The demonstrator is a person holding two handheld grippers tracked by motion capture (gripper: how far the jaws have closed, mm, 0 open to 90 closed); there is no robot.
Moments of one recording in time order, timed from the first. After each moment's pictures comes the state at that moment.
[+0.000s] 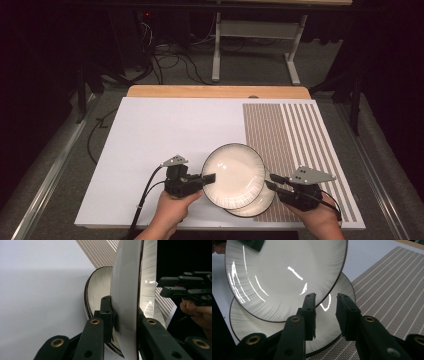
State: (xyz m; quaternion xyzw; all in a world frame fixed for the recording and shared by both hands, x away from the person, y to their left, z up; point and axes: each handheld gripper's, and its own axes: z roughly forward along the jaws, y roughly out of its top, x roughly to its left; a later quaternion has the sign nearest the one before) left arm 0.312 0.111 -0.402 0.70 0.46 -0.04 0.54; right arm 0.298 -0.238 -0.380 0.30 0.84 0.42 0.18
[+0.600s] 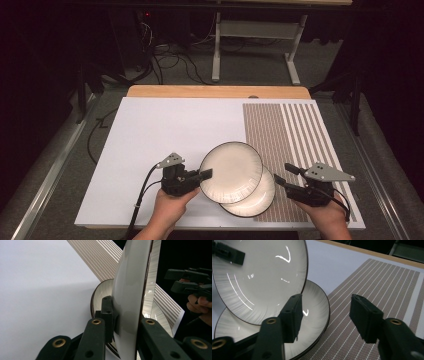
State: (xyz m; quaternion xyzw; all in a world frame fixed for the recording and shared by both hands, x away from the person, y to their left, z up) left arm 0.309 0.118 -0.393 0.70 0.45 0.02 0.56; right arm 0.300 -0.261 -0.371 0.35 0.79 0.46 0.21
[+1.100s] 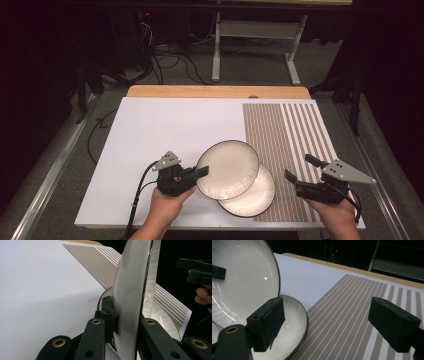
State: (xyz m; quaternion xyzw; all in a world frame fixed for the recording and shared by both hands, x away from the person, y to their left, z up) left arm 0.307 0.126 -0.388 0.70 0.42 0.06 0.57; right arm 0.299 -0.284 -0.358 0.37 0.74 0.50 0.27
